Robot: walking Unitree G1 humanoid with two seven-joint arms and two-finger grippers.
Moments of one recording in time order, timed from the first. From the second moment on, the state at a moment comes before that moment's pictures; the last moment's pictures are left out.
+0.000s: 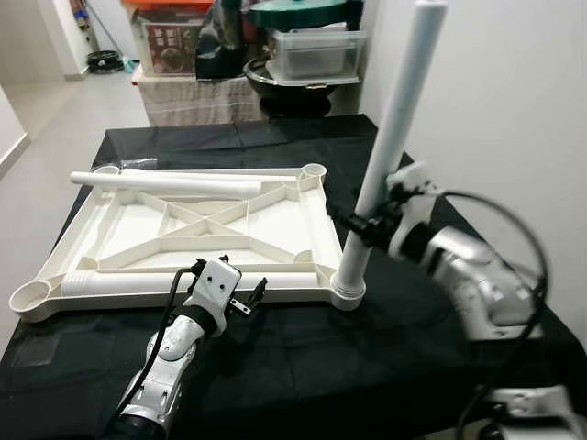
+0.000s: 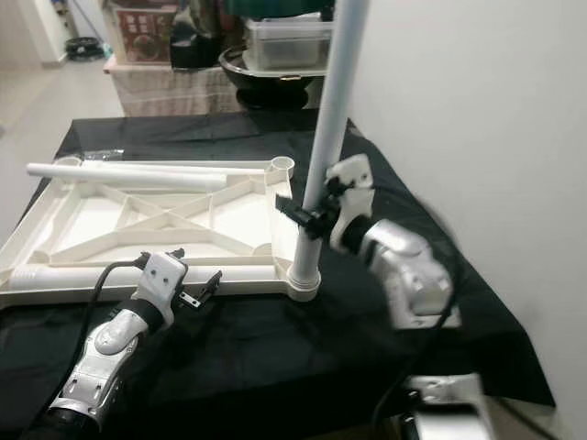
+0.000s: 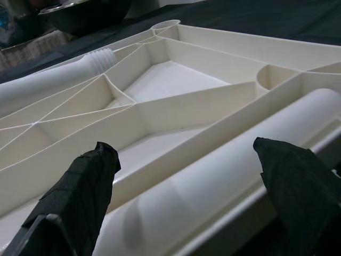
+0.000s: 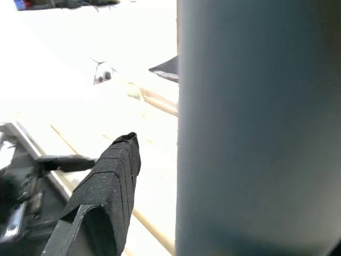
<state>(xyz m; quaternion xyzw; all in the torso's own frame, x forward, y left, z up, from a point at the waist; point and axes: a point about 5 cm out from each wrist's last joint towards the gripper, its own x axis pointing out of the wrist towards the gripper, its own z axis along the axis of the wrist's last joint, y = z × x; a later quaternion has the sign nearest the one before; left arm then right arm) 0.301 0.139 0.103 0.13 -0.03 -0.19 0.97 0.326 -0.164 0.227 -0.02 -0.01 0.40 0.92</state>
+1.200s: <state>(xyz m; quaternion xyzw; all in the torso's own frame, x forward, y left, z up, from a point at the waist) 0.301 0.135 0.102 0.12 -0.03 -0.20 0.97 0.331 -0.170 0.248 0.01 -0.06 0.30 0.95</state>
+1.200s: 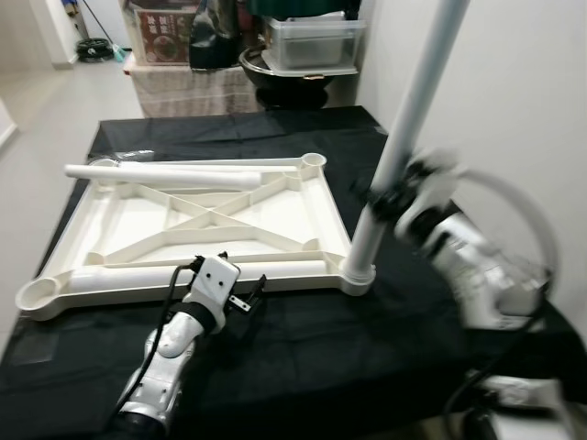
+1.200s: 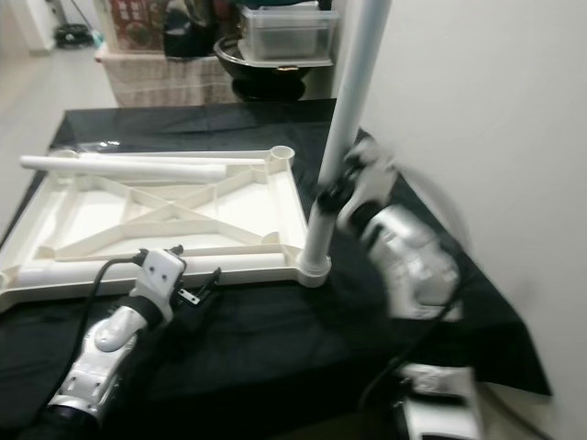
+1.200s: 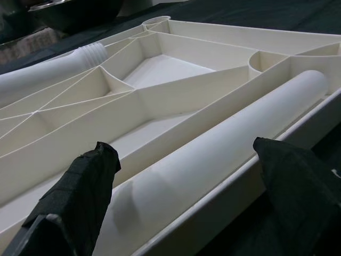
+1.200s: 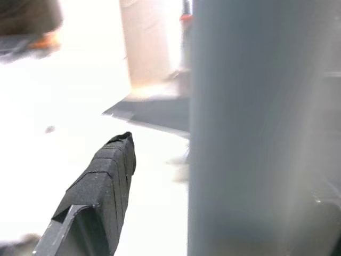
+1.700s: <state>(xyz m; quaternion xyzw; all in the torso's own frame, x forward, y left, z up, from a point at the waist) 0.299 0.141 0.102 0.13 -0.03 -0.19 0.97 0.335 -0.148 0.215 -0.01 0.00 0.31 0.95</state>
